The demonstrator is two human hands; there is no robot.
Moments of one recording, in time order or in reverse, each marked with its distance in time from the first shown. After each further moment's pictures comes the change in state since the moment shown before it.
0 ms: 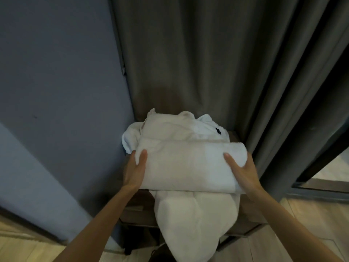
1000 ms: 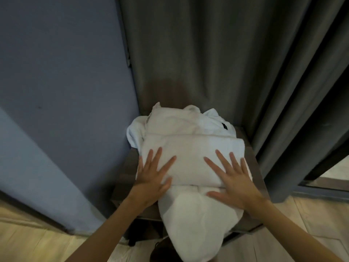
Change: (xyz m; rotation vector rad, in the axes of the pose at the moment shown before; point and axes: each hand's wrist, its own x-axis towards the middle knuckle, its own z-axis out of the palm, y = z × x) left_hand -0.036 -0.028 0.005 1.061 -0.205 0.713; right_hand -0.022 0.029 0.012 -1.136 -0.437 -0.687
